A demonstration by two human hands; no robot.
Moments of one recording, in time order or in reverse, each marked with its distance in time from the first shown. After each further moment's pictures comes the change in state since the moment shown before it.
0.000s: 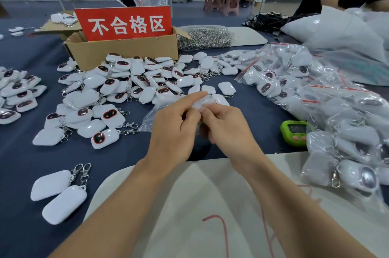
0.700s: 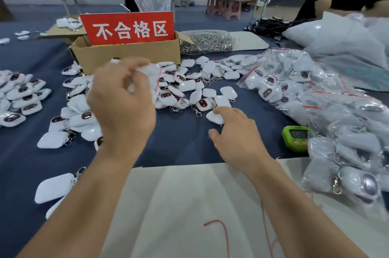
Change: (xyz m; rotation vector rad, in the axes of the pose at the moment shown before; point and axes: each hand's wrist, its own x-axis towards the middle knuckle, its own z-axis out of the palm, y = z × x) left_hand 0.037 0.012 -0.060 0.250 0.672 0.163; right_hand 0.007 0.012 -0.016 -0.847 0.067 -0.016
